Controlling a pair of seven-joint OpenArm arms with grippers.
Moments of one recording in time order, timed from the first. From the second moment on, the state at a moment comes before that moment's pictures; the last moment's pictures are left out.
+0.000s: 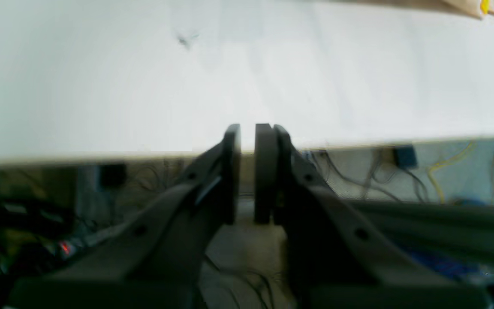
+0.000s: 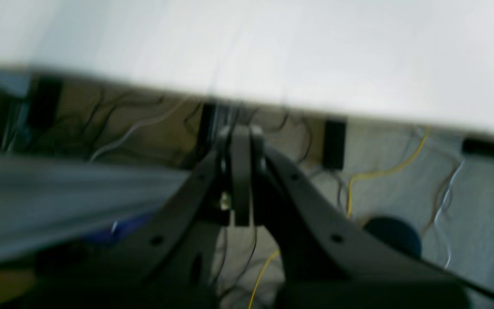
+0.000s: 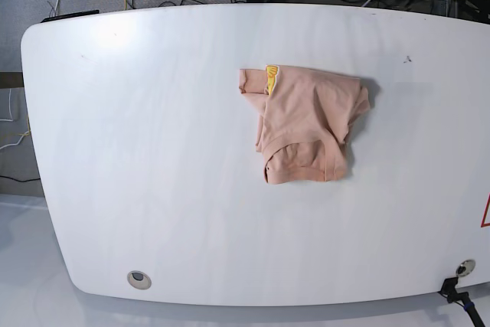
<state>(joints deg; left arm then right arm) 56.8 0.7 -38.2 110.3 -15.6 -41.6 9.6 -66.4 5.5 5.6 111.3 2.9 10.9 0.6</state>
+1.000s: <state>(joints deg) 48.5 0.5 -24.3 77.0 -1.8 -41.5 9.1 -57.4 3.4 5.6 79.7 3.5 11.0 0.8</state>
